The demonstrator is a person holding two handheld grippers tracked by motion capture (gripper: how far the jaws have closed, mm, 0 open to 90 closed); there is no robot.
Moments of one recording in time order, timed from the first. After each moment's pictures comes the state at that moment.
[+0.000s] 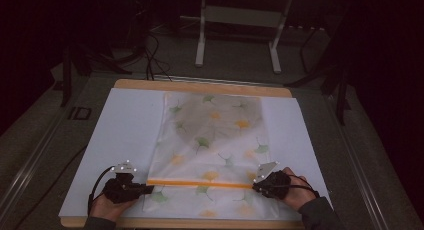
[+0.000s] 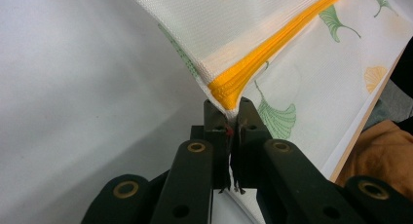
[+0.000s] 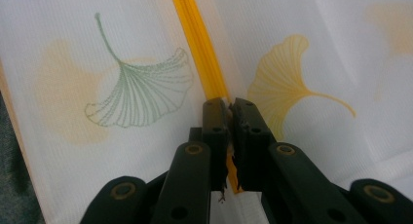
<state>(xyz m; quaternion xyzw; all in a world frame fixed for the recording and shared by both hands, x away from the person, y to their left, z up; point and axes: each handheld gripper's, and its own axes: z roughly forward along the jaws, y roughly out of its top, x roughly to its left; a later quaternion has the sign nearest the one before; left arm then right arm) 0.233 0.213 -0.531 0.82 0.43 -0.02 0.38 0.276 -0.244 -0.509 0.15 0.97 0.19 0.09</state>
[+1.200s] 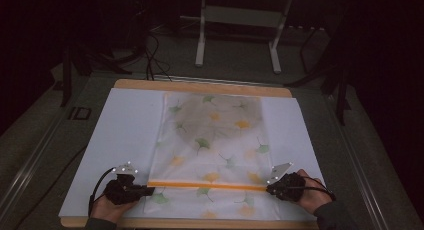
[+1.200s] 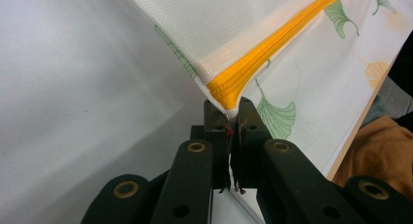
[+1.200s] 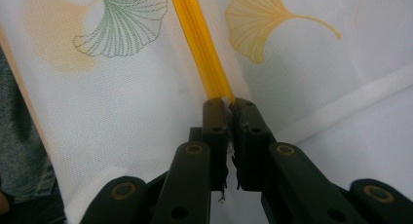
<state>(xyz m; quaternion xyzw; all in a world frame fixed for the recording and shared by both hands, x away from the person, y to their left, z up) 0.231 0.210 -0.534 0.82 0.43 -0.03 0.38 0.270 -0.279 -0.502 0.17 0.97 0.16 0.08</state>
